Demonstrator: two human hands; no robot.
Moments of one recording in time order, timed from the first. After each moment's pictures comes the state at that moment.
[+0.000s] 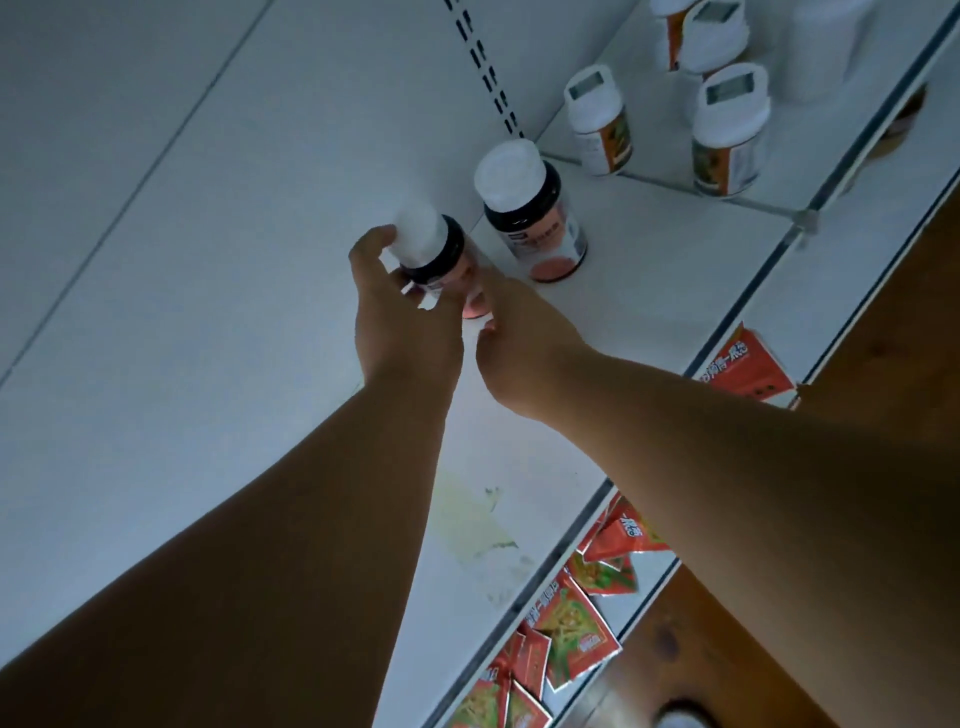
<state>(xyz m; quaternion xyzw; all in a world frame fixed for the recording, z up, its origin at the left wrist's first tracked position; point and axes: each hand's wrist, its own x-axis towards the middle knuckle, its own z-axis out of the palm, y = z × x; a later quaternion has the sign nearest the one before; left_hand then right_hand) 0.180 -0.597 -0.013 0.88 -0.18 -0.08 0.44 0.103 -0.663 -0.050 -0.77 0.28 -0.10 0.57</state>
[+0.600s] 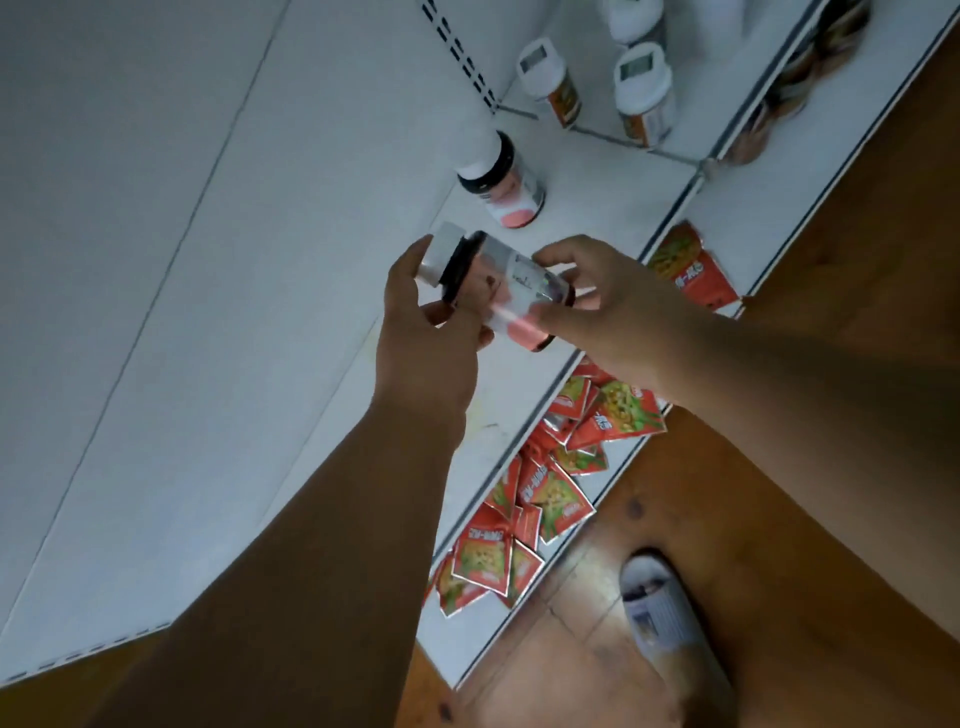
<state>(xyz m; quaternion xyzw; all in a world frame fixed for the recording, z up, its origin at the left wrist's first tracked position) 0.063 -0.564 0.070 0.85 -0.13 -0.25 0.45 -0.052 -0.682 0.024 -0.70 0.28 -0.05 0.65</state>
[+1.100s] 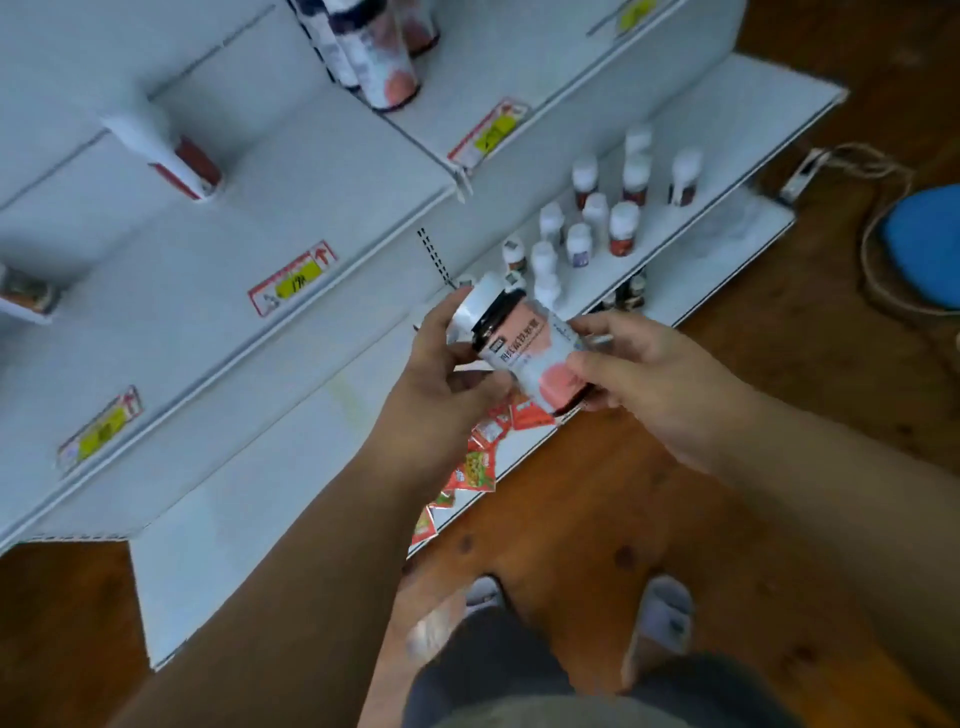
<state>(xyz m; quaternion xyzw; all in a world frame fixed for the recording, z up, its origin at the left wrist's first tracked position) -0.150 -0.649 0.353 0.76 -0.21 -0.33 0.52 -0.269 -0.815 0.332 -0.64 0.27 -0.03 0.72</state>
